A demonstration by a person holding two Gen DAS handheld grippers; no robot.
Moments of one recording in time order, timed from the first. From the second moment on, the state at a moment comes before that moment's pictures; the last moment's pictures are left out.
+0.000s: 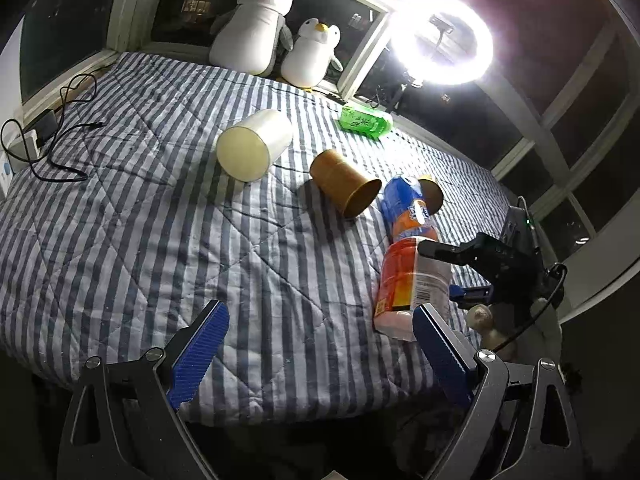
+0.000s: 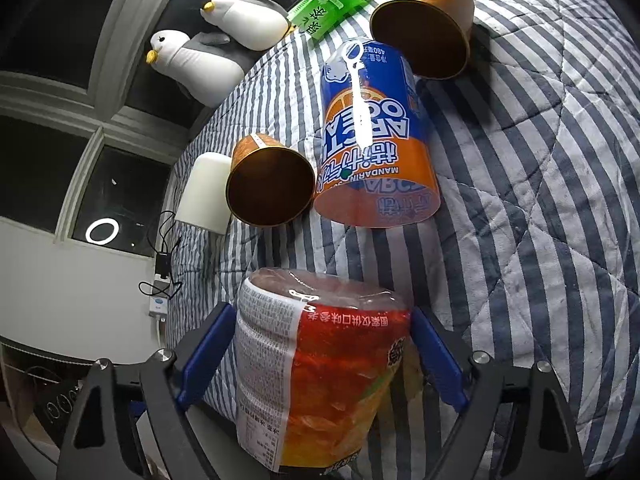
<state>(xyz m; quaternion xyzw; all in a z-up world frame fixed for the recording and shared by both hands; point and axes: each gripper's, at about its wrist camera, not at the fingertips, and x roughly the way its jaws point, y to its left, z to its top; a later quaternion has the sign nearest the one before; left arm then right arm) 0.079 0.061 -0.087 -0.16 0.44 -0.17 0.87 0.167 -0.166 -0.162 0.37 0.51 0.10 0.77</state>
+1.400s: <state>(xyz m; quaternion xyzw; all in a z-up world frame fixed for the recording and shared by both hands) 0.072 0.025 -0.092 -0.13 0.44 -0.20 0.87 0.081 -0.099 -0.119 -0.02 0.27 0.04 0.96</state>
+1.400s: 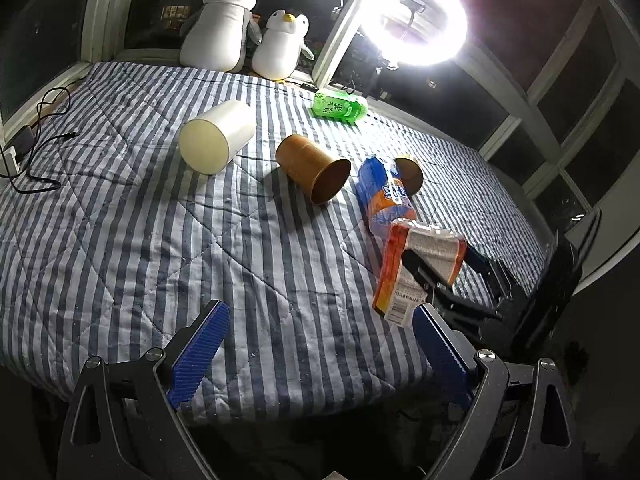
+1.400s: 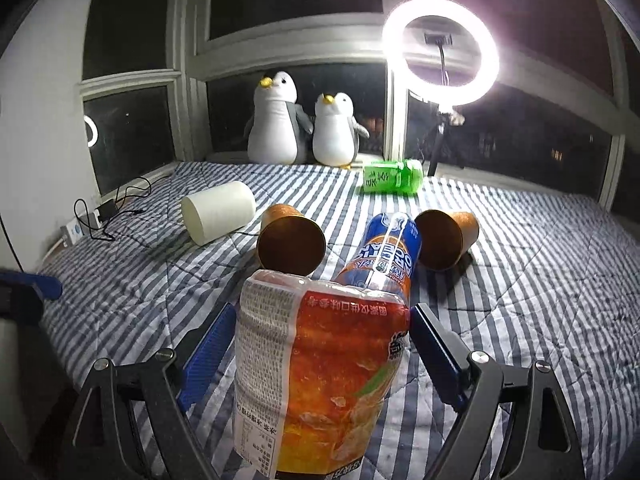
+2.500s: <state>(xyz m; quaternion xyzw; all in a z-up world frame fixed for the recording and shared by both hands) 0.048 0.007 -0.086 -0.09 0.41 -0.19 0.89 0.018 -0.082 -0.126 -0.05 0.25 0.03 0.97</state>
